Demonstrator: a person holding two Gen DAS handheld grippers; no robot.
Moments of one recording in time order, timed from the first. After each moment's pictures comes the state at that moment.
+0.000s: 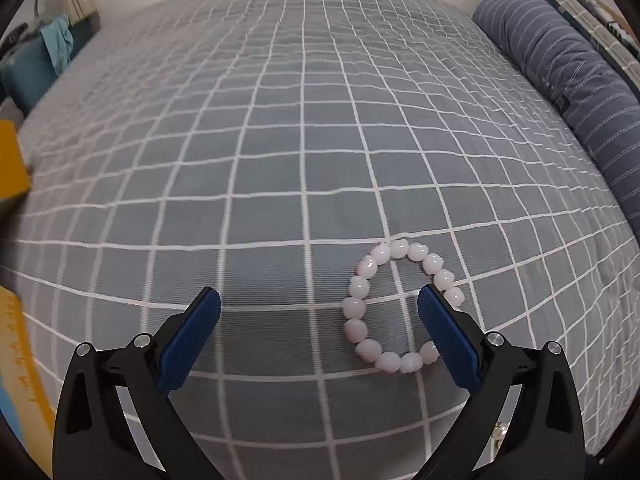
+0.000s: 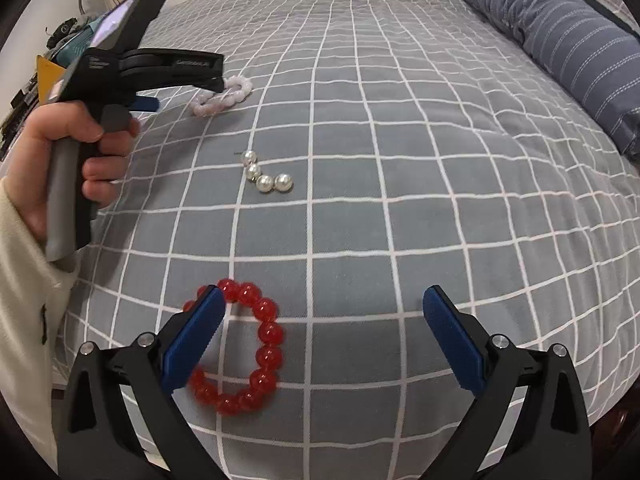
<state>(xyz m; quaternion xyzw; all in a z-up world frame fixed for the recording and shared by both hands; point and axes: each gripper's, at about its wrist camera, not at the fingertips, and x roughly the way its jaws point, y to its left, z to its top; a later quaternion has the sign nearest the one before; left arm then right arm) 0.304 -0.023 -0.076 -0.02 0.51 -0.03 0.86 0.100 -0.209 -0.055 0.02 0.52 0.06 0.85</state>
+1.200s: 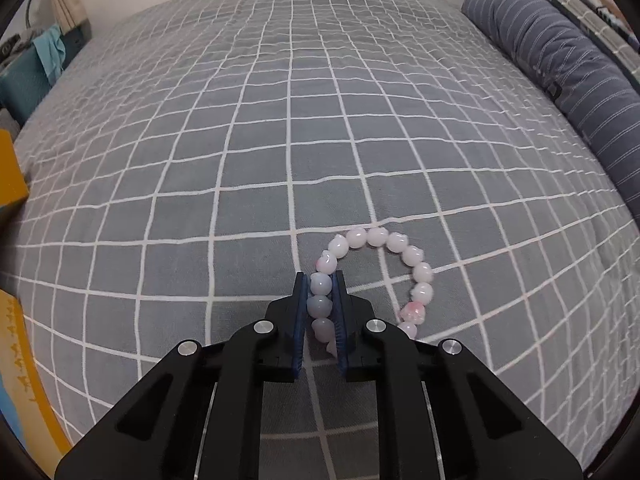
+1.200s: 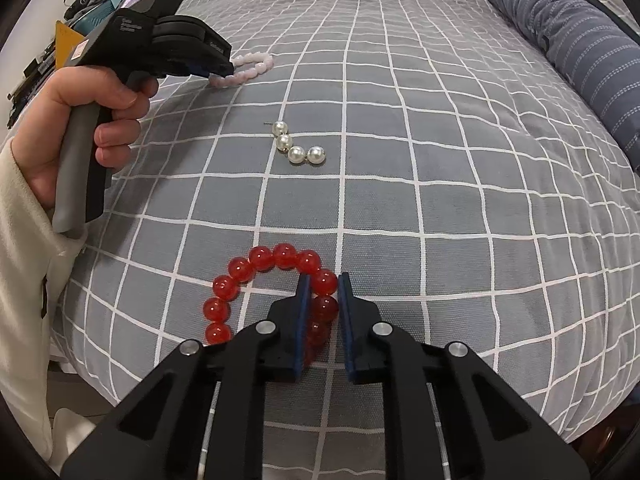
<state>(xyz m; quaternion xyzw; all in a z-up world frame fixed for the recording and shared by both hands) 0.299 -0.026 -0.071 0.01 0.51 -0.04 0.86 0.085 -0.192 -0.056 -0.01 0.54 0.09 0.84</state>
